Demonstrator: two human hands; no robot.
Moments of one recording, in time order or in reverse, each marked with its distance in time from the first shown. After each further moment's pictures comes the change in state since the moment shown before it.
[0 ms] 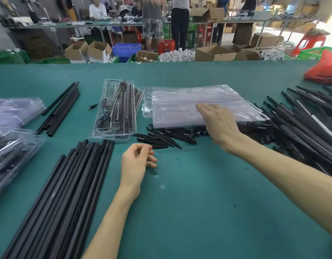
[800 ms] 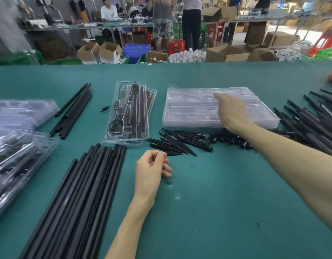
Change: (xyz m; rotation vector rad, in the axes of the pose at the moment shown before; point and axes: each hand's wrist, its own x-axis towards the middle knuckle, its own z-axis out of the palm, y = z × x) left_hand -0.005 0.006 0.003 0.003 -0.004 -0.018; right_hand 0.080 0.024 0.038 0.056 0.040 0.232
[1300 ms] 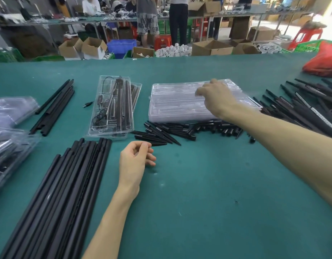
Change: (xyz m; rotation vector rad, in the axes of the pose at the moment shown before) left_hand 0.003 -0.003 -0.001 0.021 -0.006 0.010; right_hand -0.011 0.013 -0.032 0.001 -0.057 -0.233
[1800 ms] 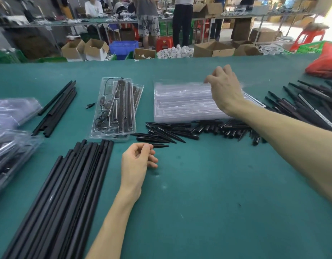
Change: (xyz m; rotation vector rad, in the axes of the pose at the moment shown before) left_hand -0.001 0.002 -0.001 -0.020 0.005 -0.009; right_hand 0.007 0.001 -0.018 -0.090 0.214 0.061
